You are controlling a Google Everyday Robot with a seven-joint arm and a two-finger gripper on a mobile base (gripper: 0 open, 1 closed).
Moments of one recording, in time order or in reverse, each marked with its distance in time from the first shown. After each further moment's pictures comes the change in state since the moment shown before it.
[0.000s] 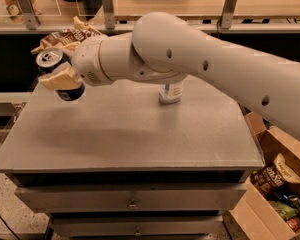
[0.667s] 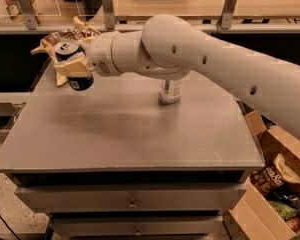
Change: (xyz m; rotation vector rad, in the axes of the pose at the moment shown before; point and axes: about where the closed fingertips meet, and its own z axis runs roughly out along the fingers) arm 0.026 -0.055 0.004 0.070 -0.023 0.121
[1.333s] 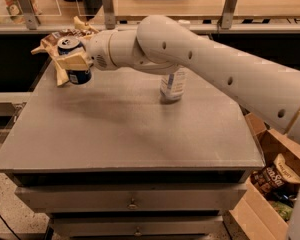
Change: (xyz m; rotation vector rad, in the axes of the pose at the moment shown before) arm 0.011 -0.037 0.029 0.010 -0.023 0.061
